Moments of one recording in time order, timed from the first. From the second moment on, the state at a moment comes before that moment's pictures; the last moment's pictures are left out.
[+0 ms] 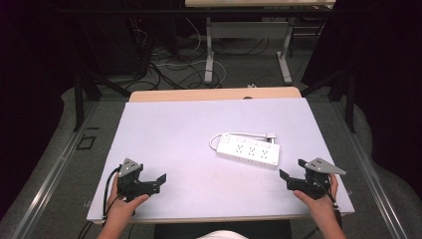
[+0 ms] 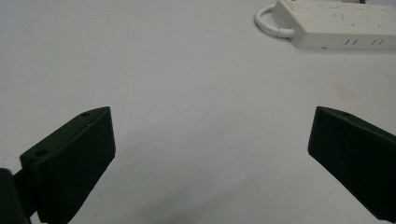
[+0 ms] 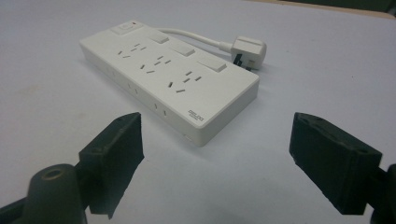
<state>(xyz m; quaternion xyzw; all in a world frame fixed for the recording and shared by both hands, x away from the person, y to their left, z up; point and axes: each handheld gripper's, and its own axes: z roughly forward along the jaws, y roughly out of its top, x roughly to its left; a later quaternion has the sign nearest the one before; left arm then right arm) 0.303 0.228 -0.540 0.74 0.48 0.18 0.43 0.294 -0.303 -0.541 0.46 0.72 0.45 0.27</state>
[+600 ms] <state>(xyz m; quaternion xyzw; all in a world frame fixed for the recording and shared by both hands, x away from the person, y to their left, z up) 0.297 0.229 -0.541 0.75 0.48 0.17 0.43 0.291 -0.291 -0.542 0.41 0.76 0.44 0.25</state>
